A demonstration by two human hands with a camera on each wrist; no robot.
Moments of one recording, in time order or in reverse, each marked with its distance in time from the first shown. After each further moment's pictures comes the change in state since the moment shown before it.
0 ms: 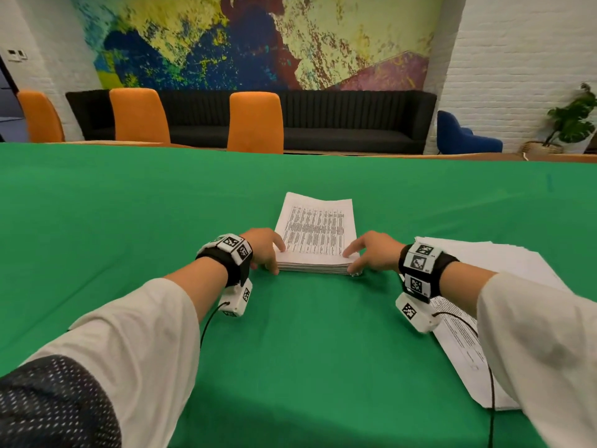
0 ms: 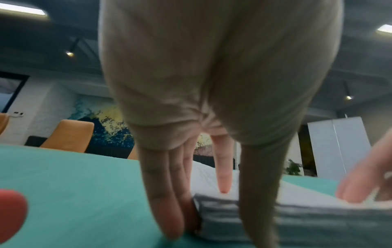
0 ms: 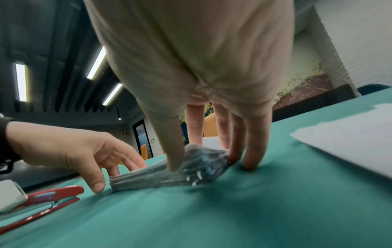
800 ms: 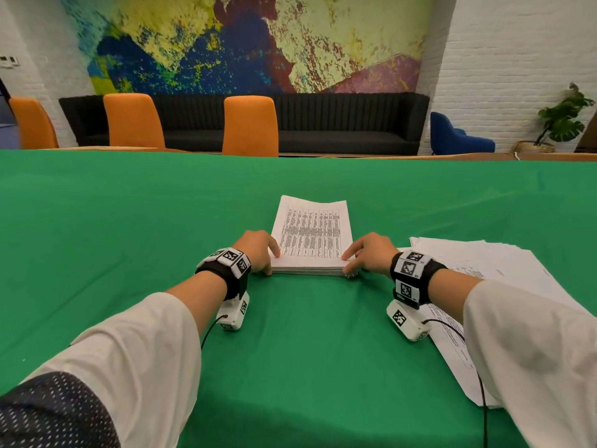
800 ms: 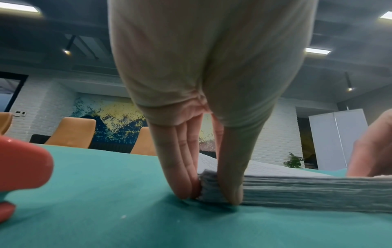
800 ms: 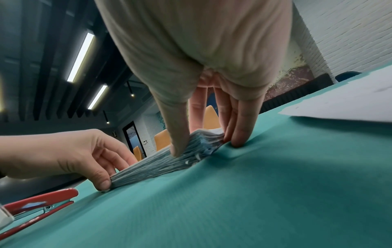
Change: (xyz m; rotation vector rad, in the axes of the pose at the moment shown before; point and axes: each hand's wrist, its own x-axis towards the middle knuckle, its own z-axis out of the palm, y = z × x) left_hand 0.001 -0.002 0.014 -0.004 0.193 -0.004; right_hand 0.003 0.009 0.011 0.161 0.131 0.102
